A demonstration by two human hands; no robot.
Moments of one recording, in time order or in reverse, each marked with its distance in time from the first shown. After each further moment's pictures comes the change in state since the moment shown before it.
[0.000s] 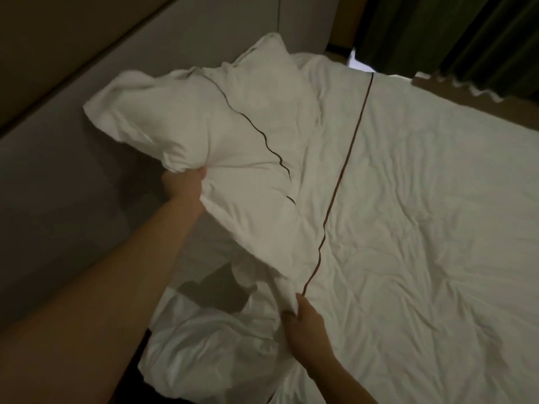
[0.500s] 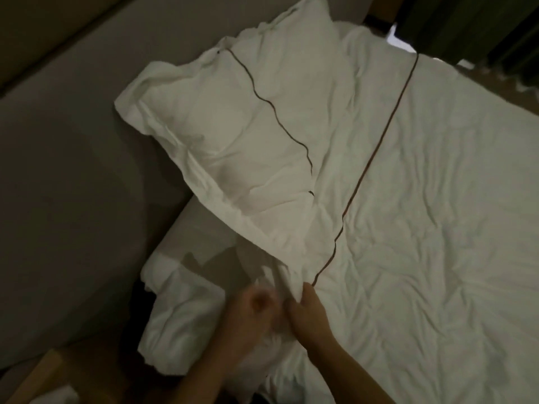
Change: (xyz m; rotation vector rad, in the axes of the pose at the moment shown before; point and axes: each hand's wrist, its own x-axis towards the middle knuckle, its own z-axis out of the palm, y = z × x) left_hand -0.188 -0.143 -0.100 0.510 -0.661 -0.135; right_hand 0.011 -0.019 0.021 -0.019 -0.040 0.081
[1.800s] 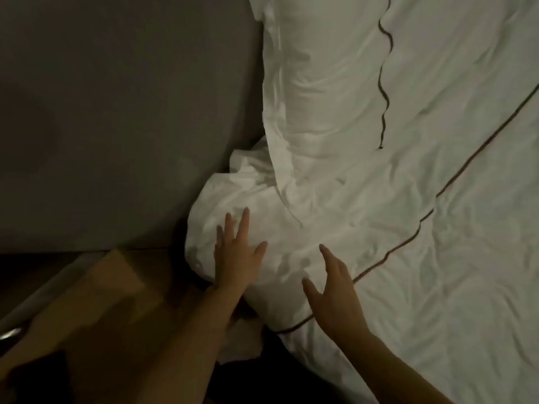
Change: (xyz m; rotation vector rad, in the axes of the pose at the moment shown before) left_hand 0.057 -0.155 -0.068 0.431 0.447 -0.107; right_hand 0.010 0.054 0.081 -0.468 -0.073 -0.451
